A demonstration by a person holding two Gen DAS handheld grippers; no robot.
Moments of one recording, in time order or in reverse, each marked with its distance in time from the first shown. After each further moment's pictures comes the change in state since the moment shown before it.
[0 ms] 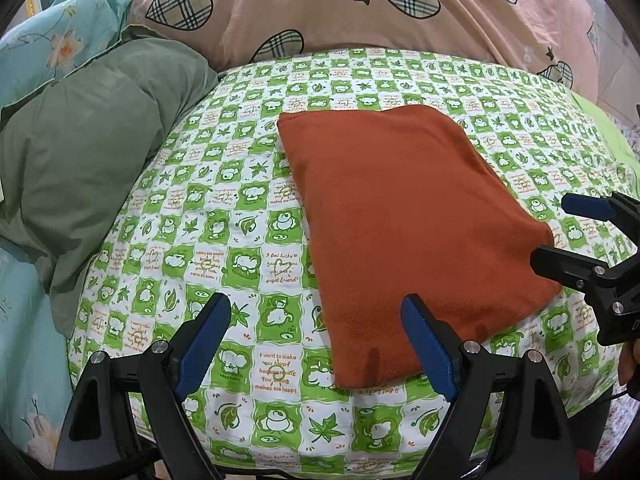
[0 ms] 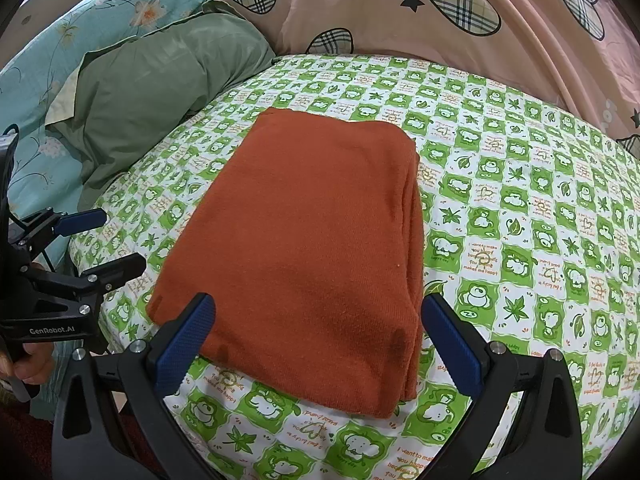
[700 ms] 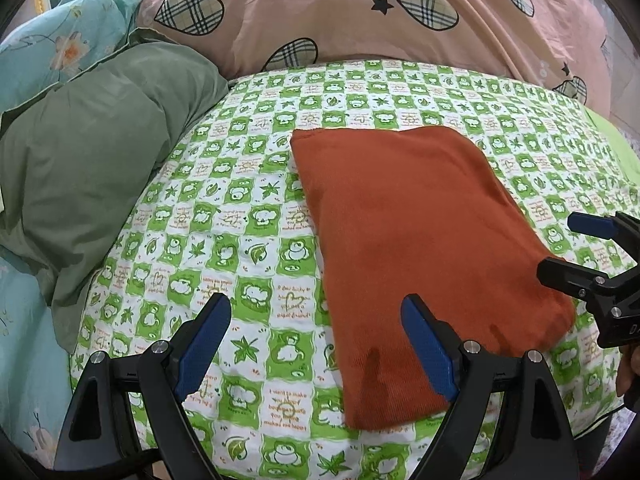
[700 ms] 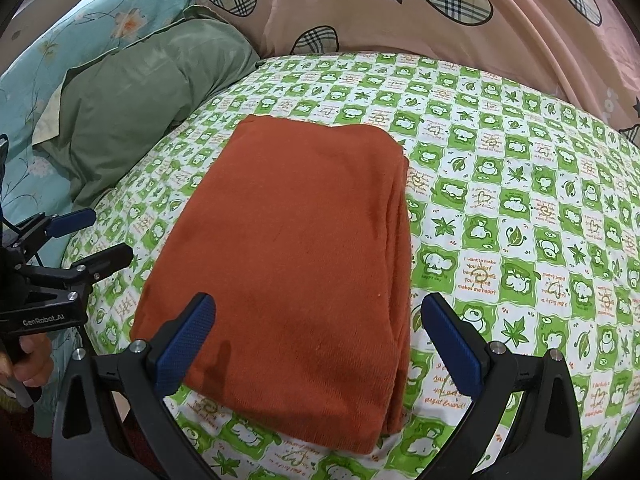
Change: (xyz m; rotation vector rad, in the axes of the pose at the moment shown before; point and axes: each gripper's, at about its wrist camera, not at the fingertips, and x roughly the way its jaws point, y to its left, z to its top) left arm 0.015 0.008 0.026 -0.028 -0.027 0.028; right arm 0.022 -0.023 0.016 0.049 0.001 0.002
